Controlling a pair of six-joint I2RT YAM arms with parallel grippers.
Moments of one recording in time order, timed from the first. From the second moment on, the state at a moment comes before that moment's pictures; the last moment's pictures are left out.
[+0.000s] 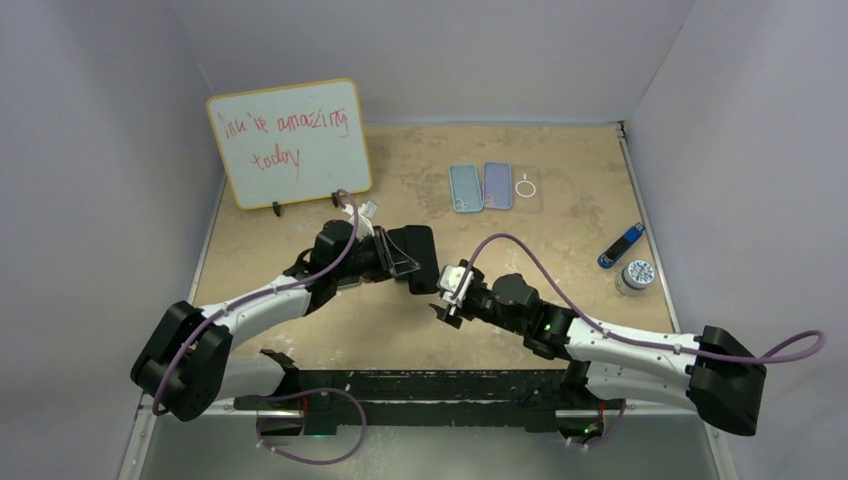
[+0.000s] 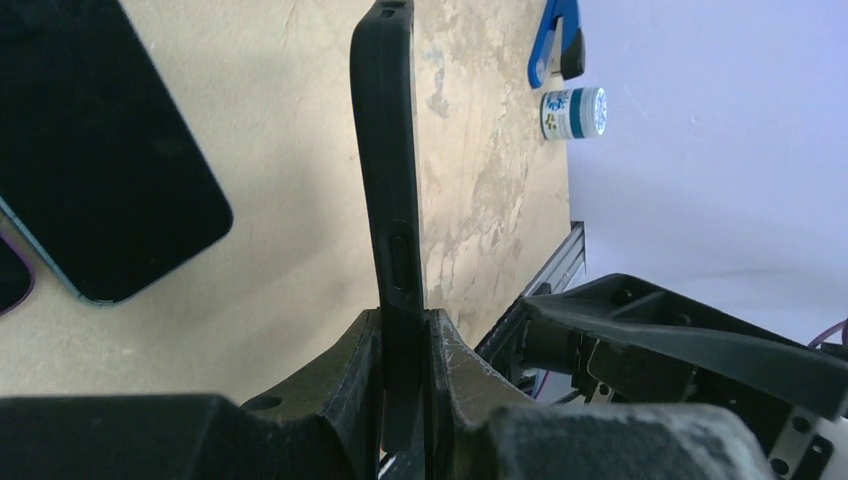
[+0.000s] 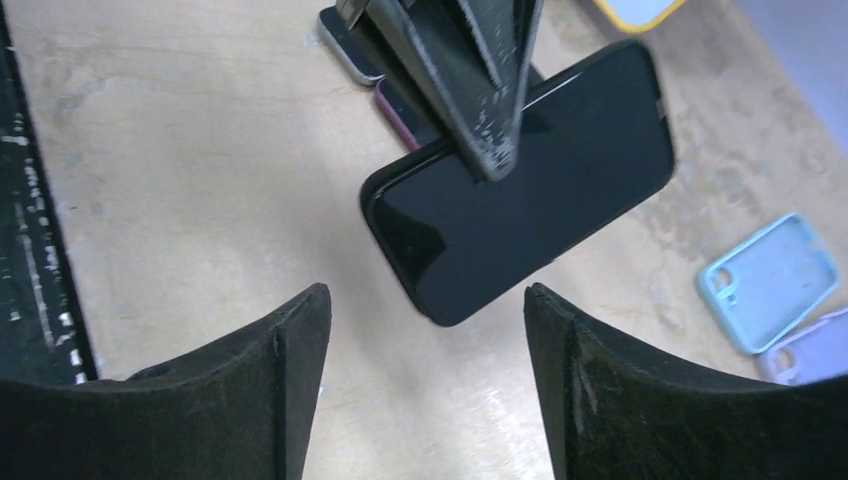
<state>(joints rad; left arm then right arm) -0.56 1.26 0.52 0.31 0.40 -0.94 1.02 0.99 0.40 0.29 -0.03 -0.27</state>
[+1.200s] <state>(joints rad) -0.52 1.27 0.52 0.31 0.52 -0.97 1.14 1.20 0.41 0.47 0.17 -0.54</state>
